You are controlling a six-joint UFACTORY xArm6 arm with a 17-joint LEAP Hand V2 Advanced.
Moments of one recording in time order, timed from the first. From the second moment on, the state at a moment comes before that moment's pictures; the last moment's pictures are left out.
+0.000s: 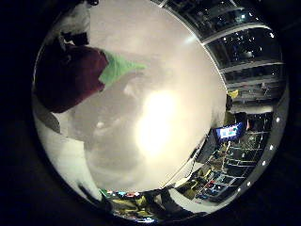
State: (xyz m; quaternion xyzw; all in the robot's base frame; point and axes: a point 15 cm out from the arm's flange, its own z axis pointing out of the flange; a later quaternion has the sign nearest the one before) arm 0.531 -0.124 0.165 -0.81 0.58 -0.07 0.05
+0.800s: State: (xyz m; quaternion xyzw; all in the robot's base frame) arm 0.385 -0.083 0.316 -0.79 0.60 -0.11 0.07
